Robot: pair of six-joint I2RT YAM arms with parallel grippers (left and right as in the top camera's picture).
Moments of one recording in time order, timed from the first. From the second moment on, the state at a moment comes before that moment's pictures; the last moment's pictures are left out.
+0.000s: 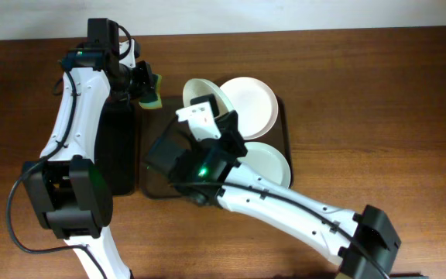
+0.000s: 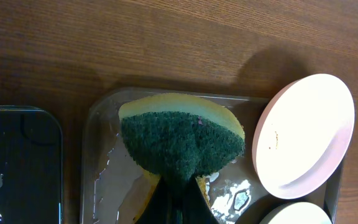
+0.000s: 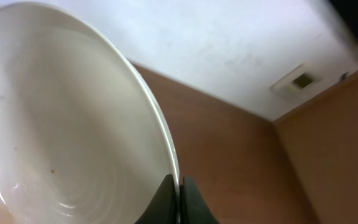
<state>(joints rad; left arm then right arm) -0.01 2.05 1.88 -0.99 0.30 -0.23 1.03 1.84 1.65 -1.01 1.24 0.55</state>
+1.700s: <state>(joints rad) -0.05 2.05 1.83 -0.96 0.27 -0.23 0.32 1.78 1.07 -0.84 -0.19 0.35</state>
